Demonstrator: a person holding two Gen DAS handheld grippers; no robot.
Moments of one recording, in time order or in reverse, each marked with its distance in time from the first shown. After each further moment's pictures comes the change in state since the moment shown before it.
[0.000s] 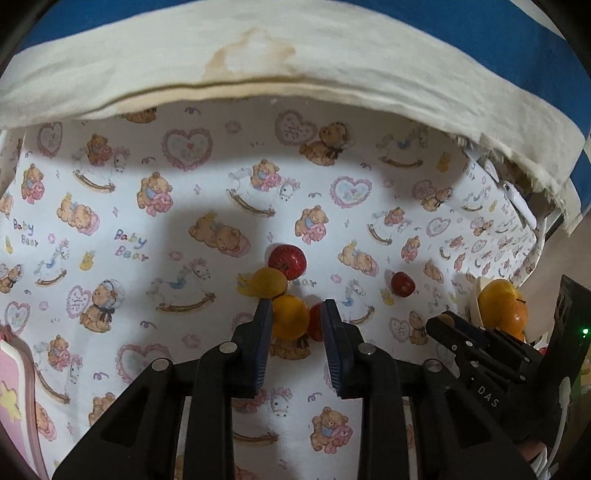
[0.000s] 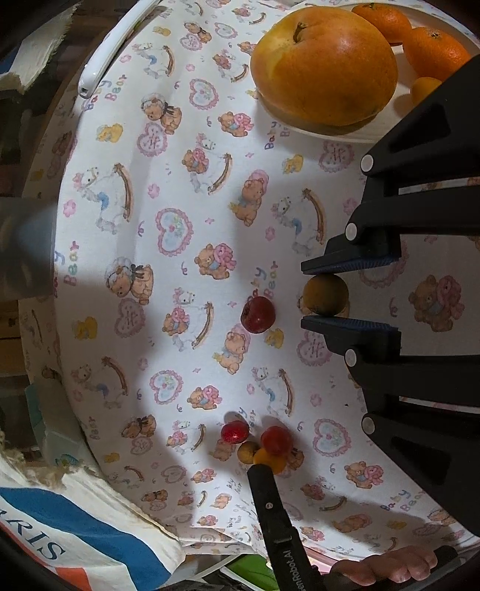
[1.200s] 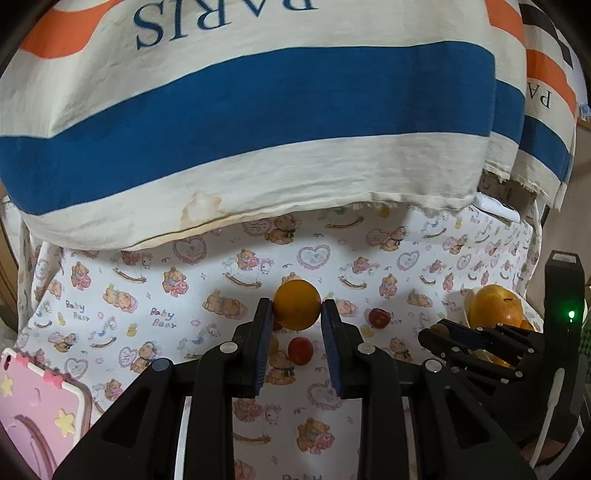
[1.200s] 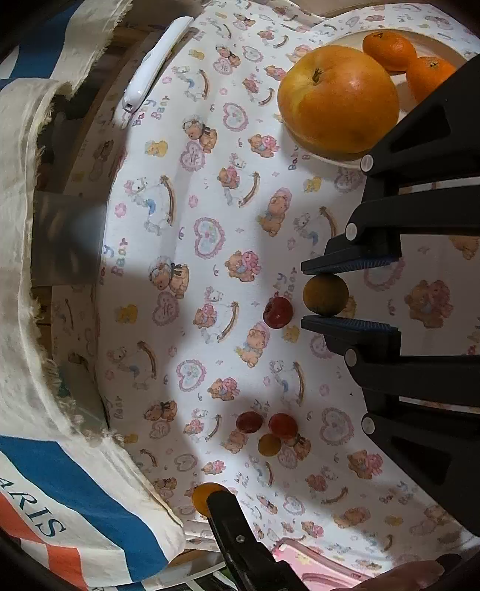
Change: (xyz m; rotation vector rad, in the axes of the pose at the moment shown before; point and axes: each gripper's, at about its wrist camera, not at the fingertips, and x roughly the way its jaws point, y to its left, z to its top) left arm -0.058 -0.052 -0.008 0.203 -0.265 0.118; right arm -0.031 0.011 0.001 -0.045 -0.078 -0.062
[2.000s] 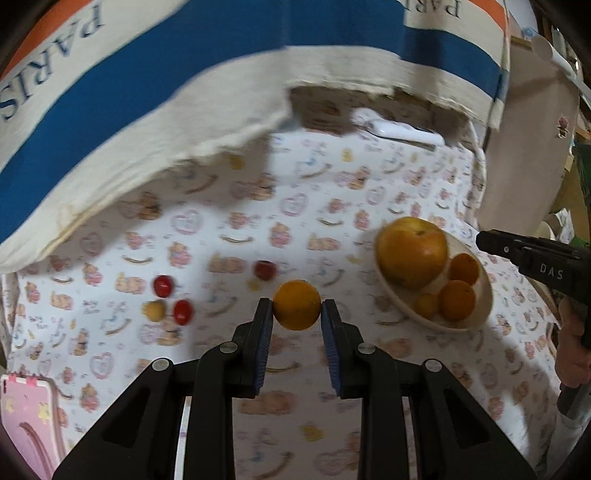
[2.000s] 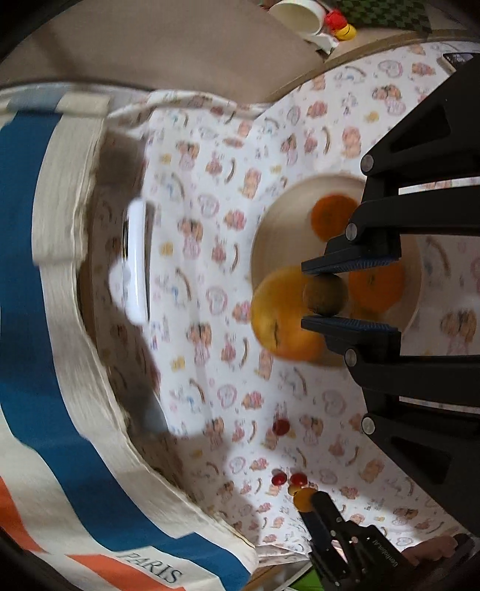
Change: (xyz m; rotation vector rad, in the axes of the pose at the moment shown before) left arm -0.006 -0.110 -0.012 0.195 0.189 -0.143; right arm -0.114 -0.150 -0.021 0.259 0.009 -0.128
